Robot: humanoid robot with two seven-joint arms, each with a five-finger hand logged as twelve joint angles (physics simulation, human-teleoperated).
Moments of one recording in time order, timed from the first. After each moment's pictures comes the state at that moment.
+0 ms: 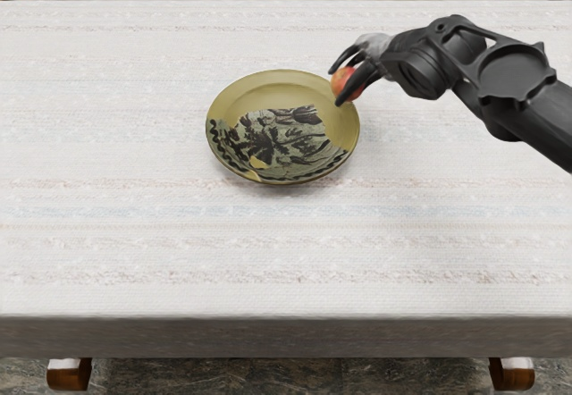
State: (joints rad) left arm 0.00 0.00 -0.15 -0.12 -0.02 -0.14 0.29; right arm 1.35 -0.13 0.31 0.67 -0.63 0.05 -0.61
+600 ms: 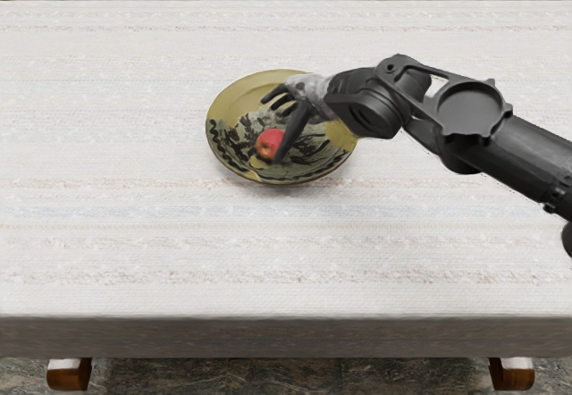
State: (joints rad) left arm 0.00 0.00 -0.15 -0.12 -0.02 -0.14 0.29; right arm 1.27 -0.07 0.35 0.86 -0.60 0.06 -0.61
